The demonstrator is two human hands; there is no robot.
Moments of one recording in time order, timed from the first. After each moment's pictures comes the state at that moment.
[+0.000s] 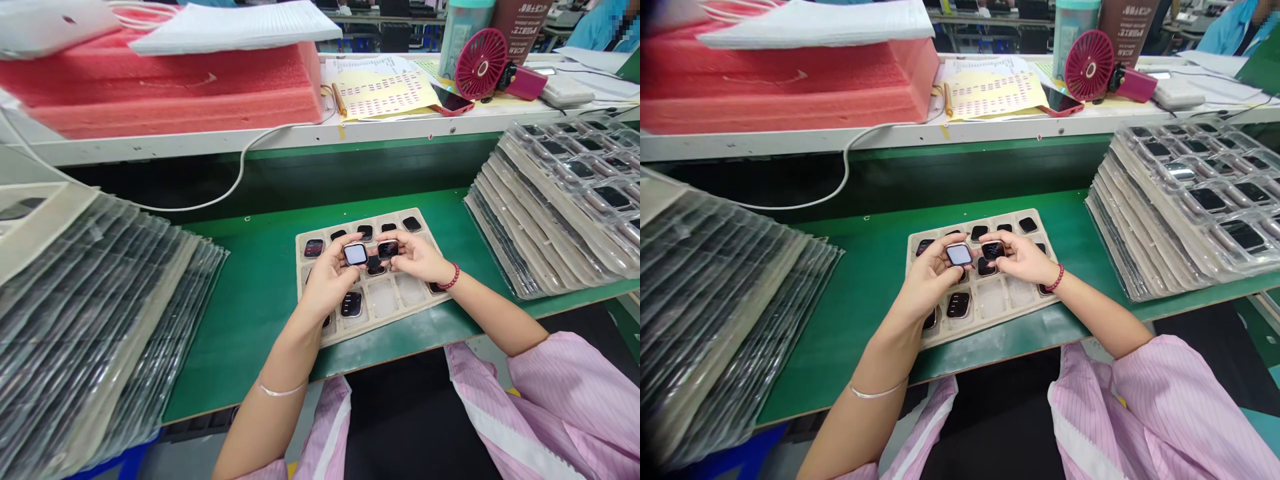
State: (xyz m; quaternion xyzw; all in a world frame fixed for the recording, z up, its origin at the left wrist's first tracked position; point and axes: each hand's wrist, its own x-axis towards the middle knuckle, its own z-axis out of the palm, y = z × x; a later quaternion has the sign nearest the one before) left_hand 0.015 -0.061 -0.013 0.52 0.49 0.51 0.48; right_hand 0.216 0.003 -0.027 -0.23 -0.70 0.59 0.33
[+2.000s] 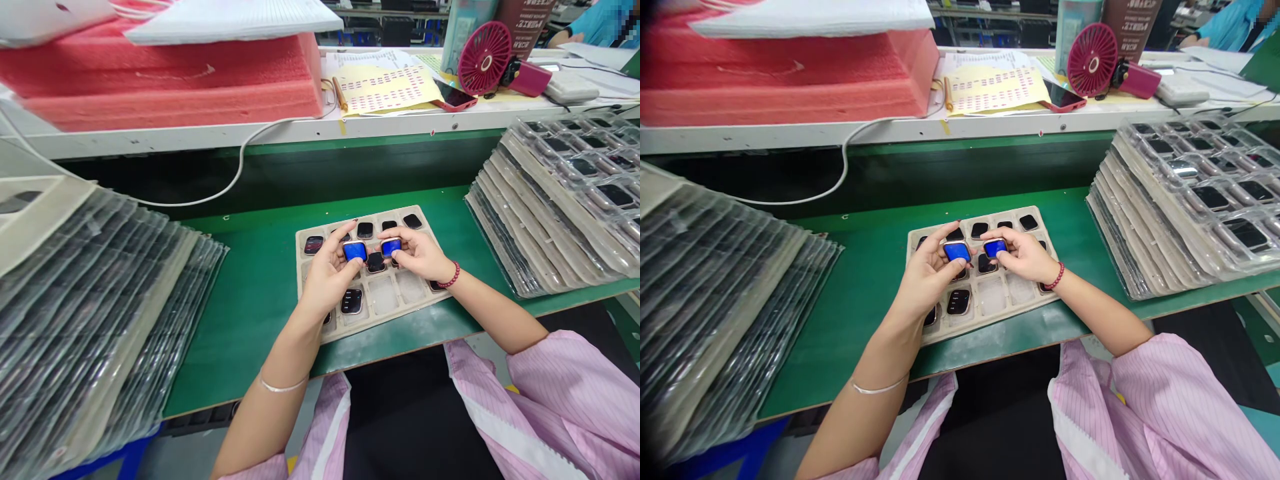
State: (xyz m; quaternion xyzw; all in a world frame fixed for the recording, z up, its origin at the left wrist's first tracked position) left_hand 0.016 -0.063 -0.014 0.53 0.49 0.53 0.45; right_hand 0.216 0.001 -0.026 -0.24 -0.72 0.55 0.35
